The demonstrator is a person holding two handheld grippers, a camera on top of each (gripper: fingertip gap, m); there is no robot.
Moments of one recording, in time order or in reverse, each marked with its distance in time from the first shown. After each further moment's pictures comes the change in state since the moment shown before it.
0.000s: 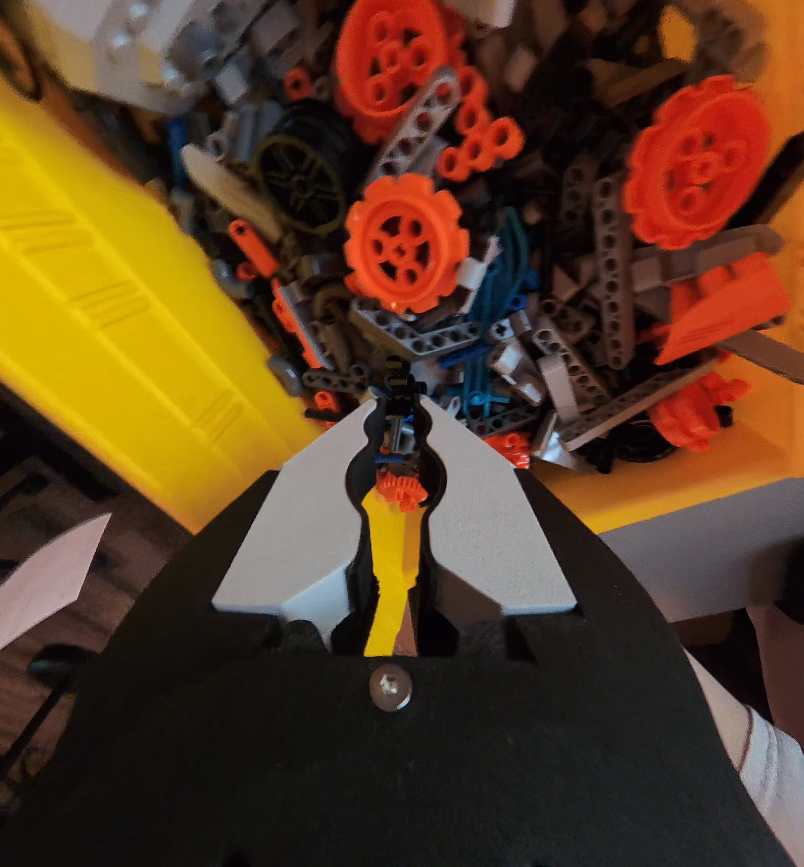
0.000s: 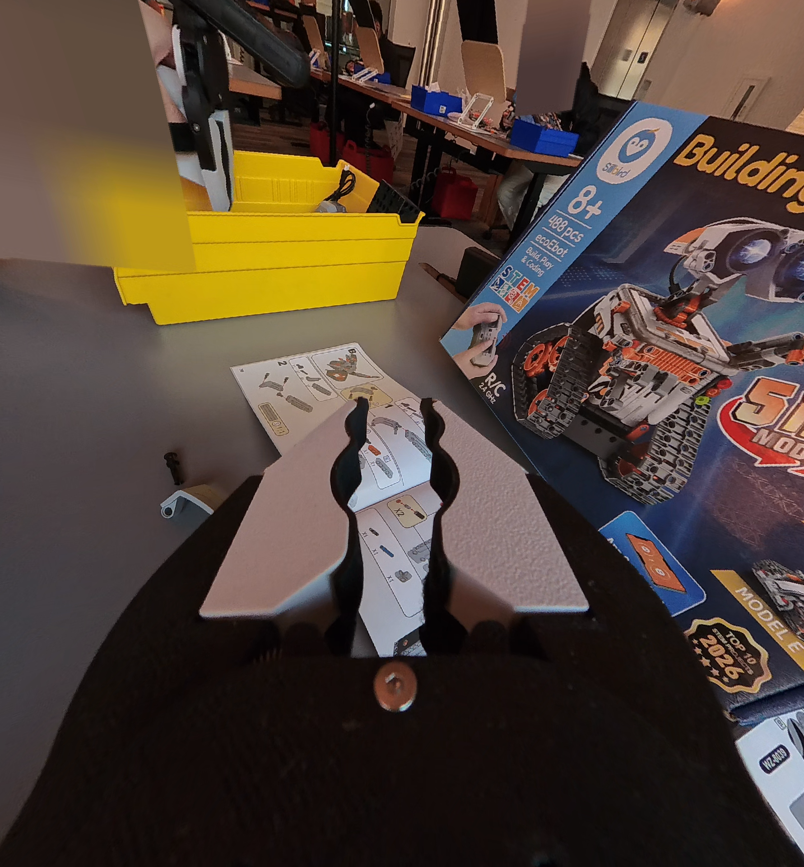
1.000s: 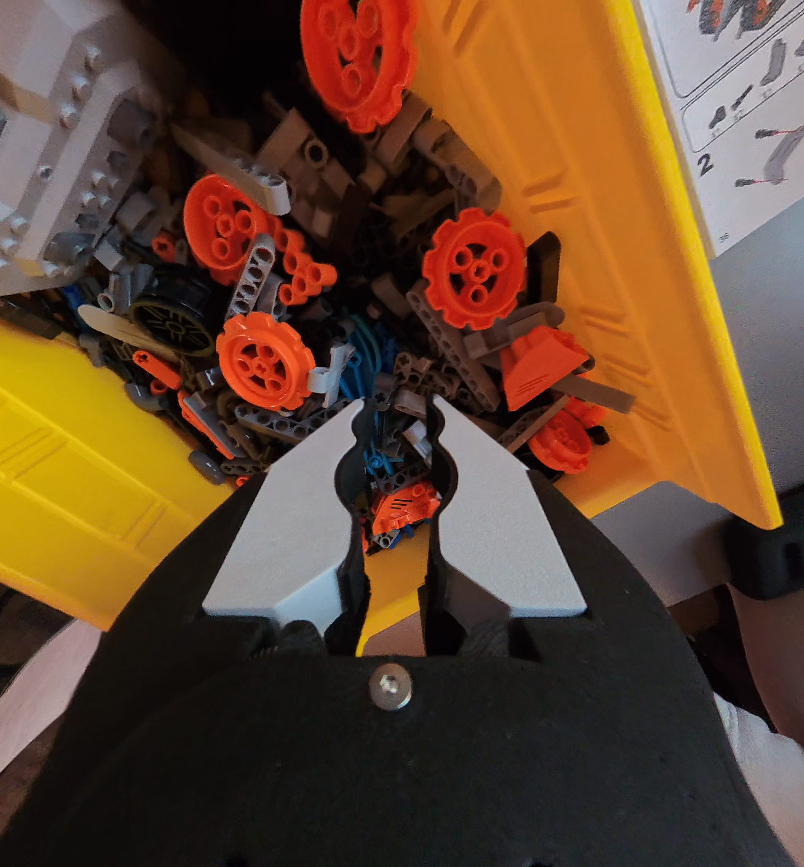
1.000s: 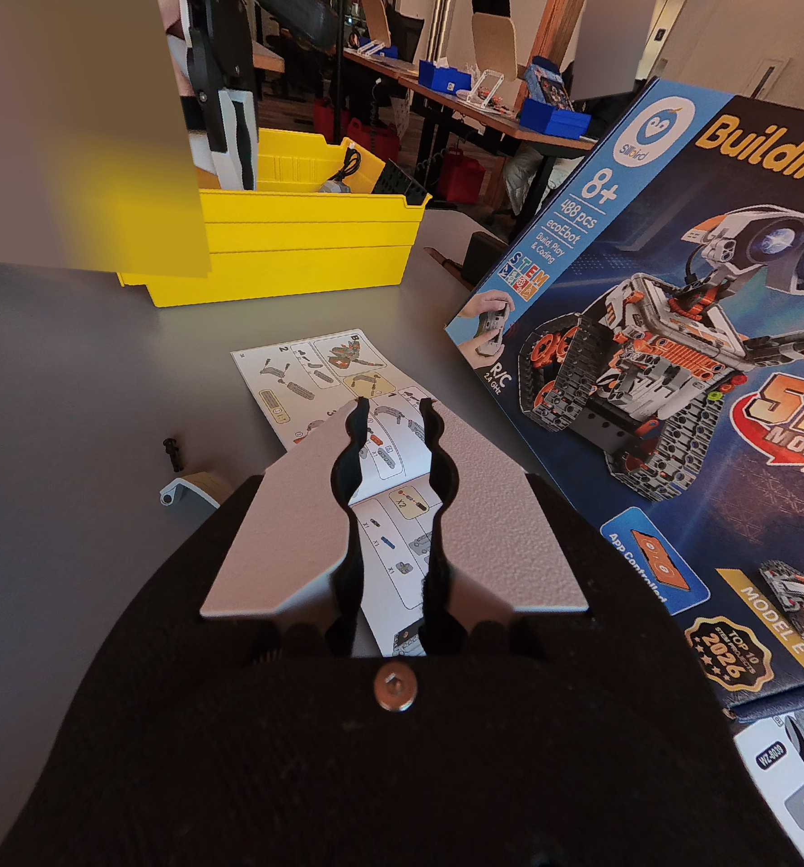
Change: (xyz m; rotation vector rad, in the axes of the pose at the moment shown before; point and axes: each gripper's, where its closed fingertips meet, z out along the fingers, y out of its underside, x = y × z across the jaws) left arm 0.050 -0.033 -0.006 0.070 0.102 0.137; right arm -0.002 0.006 0.003 -0.035 -0.011 -0.014
